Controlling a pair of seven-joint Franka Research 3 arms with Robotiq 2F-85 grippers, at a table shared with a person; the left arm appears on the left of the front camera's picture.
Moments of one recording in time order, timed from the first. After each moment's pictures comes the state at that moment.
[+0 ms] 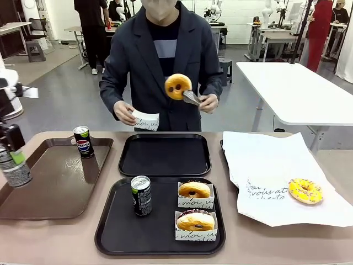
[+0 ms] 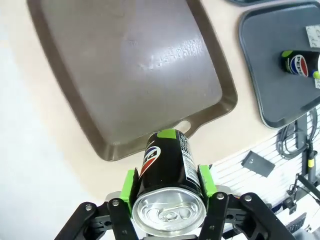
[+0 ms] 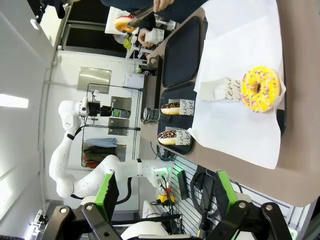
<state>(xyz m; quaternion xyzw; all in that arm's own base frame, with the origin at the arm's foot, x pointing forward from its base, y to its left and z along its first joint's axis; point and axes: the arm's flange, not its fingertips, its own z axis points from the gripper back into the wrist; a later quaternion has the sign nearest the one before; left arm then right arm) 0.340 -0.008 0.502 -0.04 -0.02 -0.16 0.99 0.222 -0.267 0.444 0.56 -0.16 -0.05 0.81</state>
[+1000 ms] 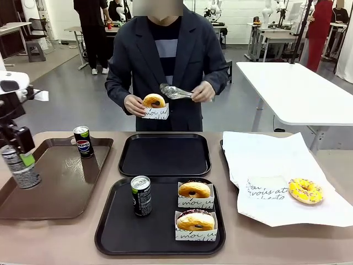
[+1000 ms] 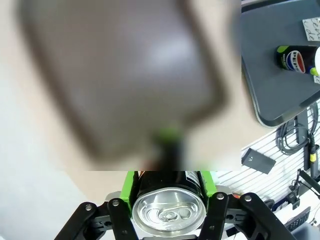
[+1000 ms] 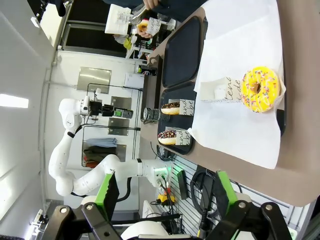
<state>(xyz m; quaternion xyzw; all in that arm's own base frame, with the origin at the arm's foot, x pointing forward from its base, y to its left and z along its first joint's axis) 0.348 -0.043 0.493 -0.04 0.00 -0.20 0.98 0.222 -0.267 0.444 0.56 -0.16 -0.05 0.81</state>
